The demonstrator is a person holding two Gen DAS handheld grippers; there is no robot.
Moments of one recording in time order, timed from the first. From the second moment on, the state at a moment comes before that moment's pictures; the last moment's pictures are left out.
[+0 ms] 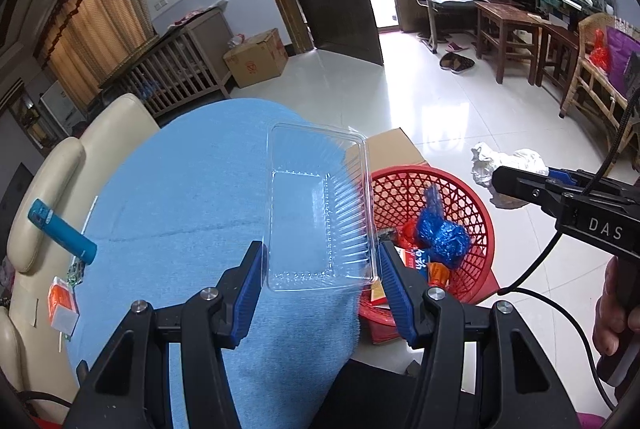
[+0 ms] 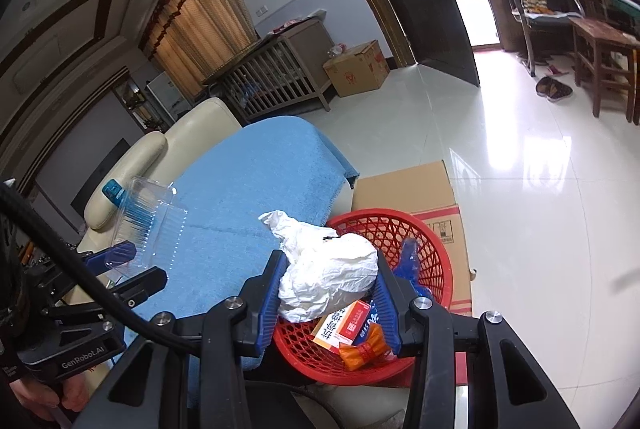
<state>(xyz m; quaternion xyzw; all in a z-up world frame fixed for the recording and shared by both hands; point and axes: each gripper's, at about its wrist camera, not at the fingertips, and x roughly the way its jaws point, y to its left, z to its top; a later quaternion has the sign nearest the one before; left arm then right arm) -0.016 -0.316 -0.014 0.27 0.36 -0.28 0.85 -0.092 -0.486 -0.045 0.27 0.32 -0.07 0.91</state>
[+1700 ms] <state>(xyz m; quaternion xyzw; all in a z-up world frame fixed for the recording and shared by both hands) -0.023 -0.026 0.078 0.11 0.26 0.05 0.96 -0.022 -0.264 0.056 0.10 0.32 0.10 0.94</state>
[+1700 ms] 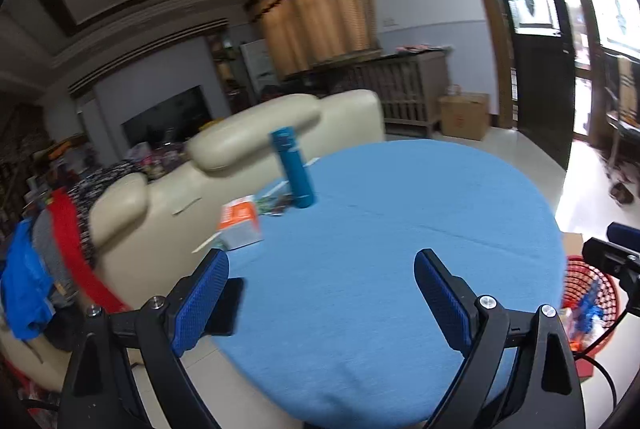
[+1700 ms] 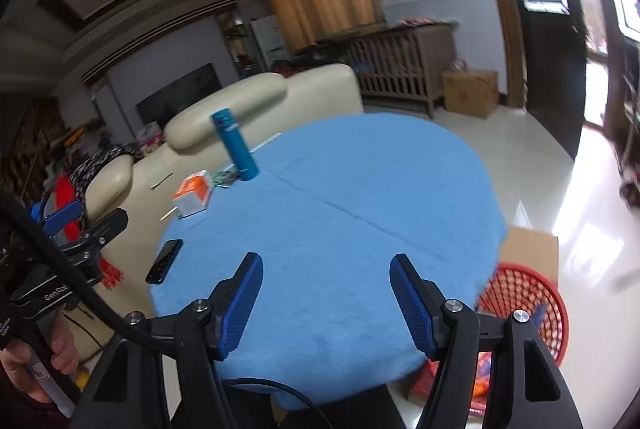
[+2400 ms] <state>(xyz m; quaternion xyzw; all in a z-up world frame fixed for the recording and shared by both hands) -0.058 0.053 0.089 0.06 0.24 0.12 0.96 -0.036 -0.150 0.075 0.05 0.27 0.08 0.96</state>
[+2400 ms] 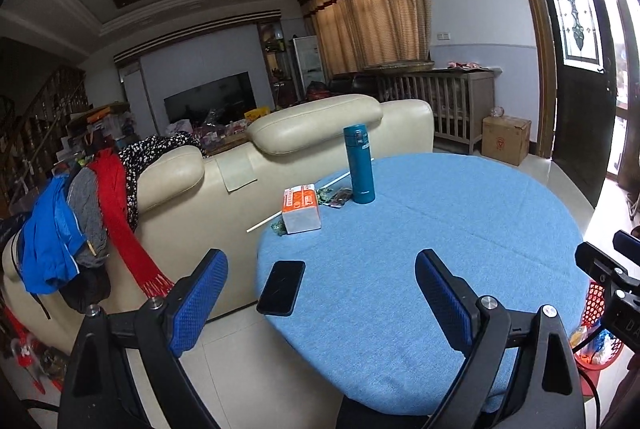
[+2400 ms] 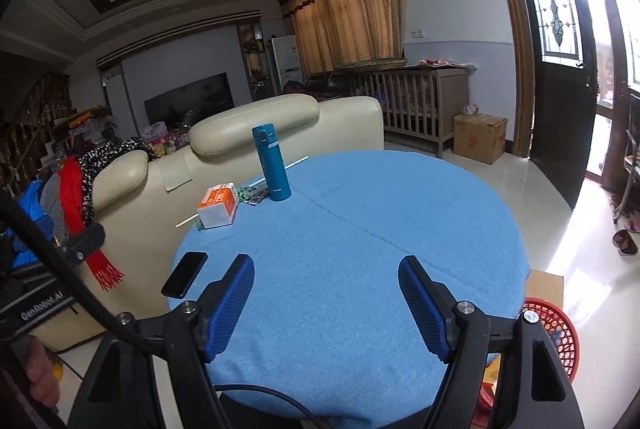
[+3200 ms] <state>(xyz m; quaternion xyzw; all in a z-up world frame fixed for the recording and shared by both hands) -0.062 0.039 0.088 0.07 0.26 0.10 0.96 -0.046 -0.163 0.065 0.04 0.27 0.06 0.96</state>
